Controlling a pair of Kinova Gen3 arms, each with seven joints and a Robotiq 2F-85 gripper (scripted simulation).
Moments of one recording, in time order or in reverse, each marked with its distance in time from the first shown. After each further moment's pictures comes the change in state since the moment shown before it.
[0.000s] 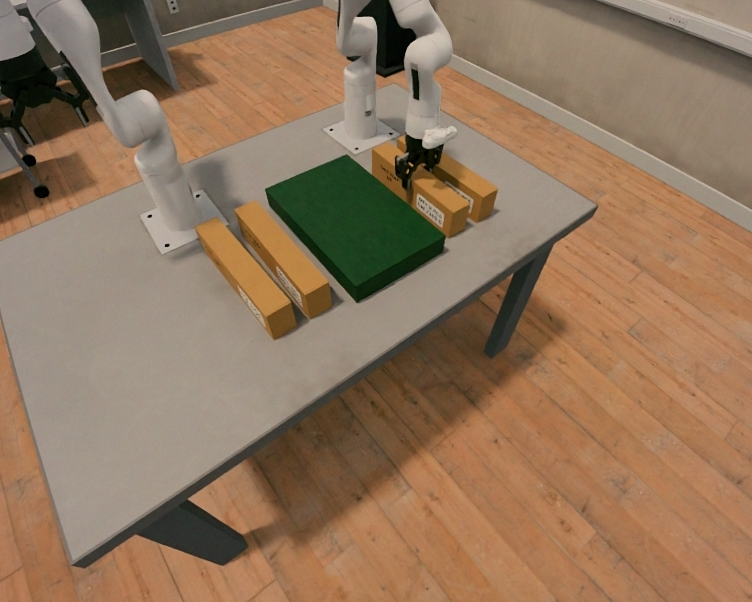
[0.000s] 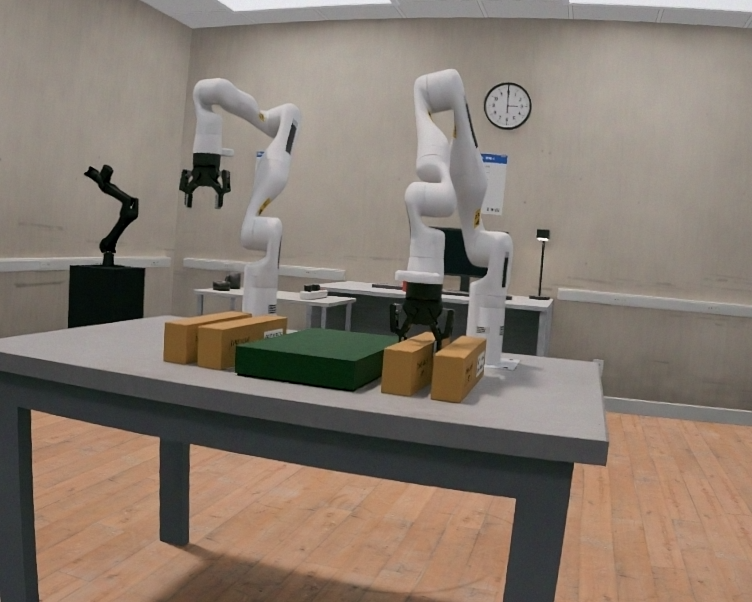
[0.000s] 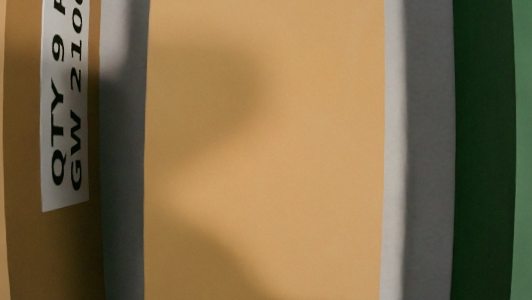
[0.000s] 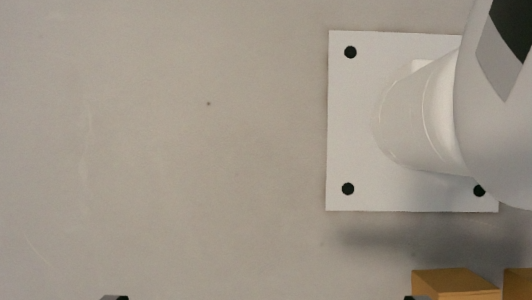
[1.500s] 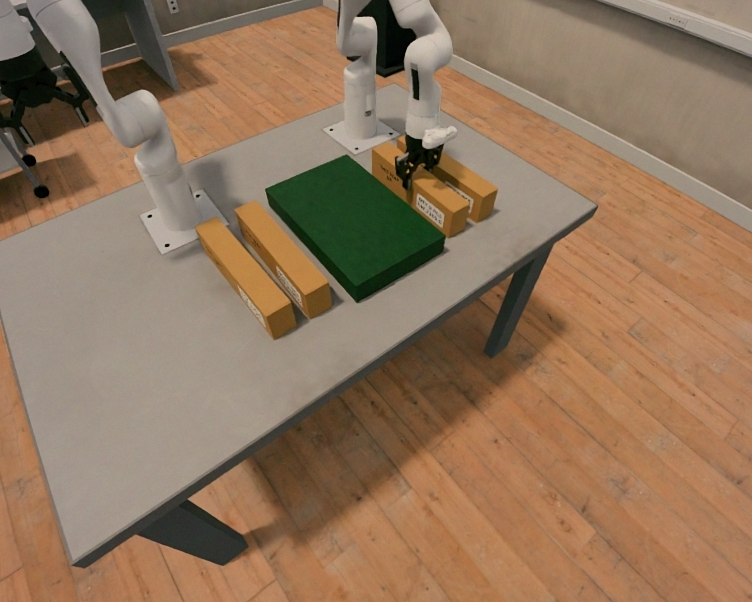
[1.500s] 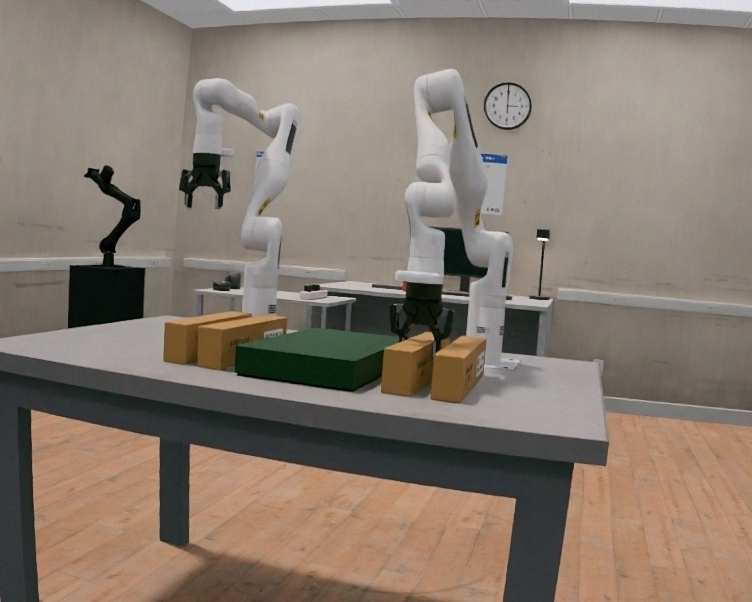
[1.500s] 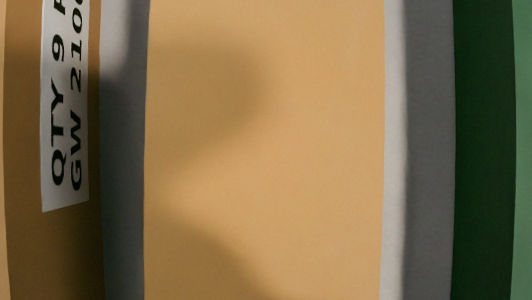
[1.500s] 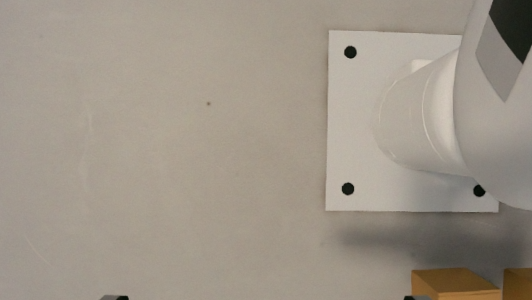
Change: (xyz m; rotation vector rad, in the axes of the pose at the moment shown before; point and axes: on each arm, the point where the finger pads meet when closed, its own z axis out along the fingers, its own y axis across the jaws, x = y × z) left arm 0.000 0.000 0.000 0.000 0.000 0.000; right arm 0.000 0.000 0.000 0.000 0.000 0.000
